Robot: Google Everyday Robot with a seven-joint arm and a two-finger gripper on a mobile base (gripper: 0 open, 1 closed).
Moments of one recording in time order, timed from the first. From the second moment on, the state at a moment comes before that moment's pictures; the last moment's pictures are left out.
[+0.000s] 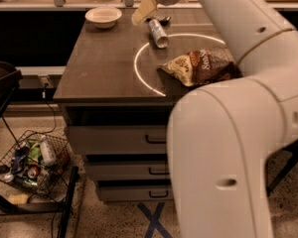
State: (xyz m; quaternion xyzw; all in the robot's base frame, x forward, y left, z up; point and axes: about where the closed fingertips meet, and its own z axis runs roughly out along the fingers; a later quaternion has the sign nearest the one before) arm 0.827 -0.057 0.955 -0.26 0.90 0.00 0.34
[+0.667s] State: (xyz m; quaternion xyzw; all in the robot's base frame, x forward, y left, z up) arm 0.851 -0.052 0.939 -0.23 0.92 -0.01 0.32
